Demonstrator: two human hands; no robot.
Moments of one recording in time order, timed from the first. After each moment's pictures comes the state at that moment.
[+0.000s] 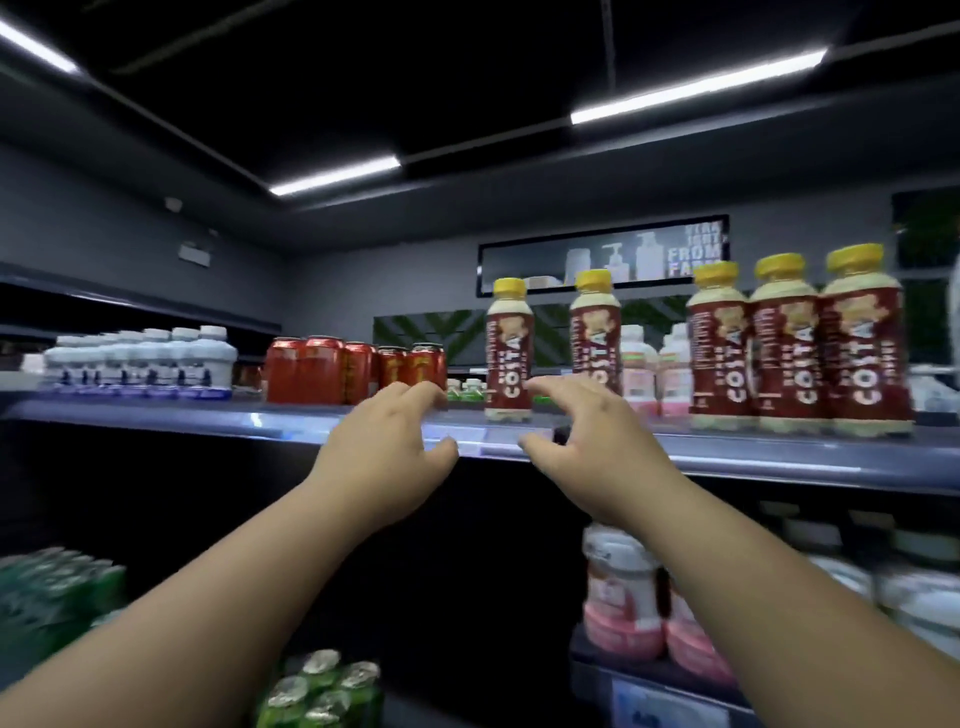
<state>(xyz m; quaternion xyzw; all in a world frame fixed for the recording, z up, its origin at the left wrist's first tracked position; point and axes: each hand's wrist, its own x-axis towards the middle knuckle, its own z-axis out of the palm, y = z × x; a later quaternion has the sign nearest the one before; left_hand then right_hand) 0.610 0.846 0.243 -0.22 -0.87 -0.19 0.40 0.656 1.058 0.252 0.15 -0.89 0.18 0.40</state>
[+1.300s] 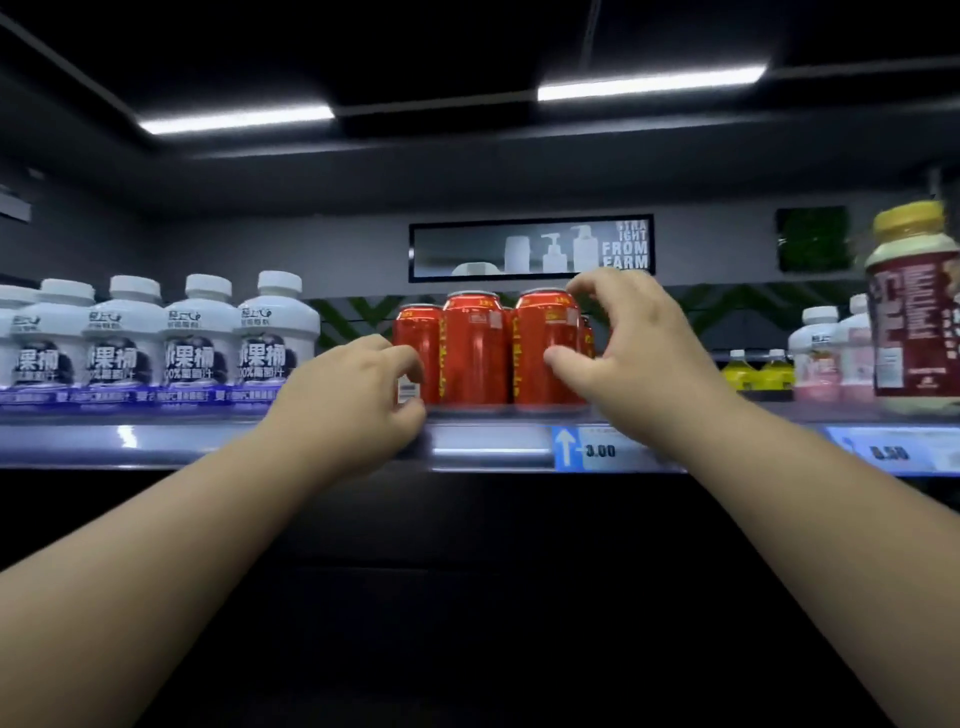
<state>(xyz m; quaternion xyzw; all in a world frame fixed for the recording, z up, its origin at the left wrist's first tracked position) 0.282 0.548 0.279 -0.32 -0.83 -0.11 0.44 0.411 0.763 0.295 0.00 -0.84 0.10 0.54</state>
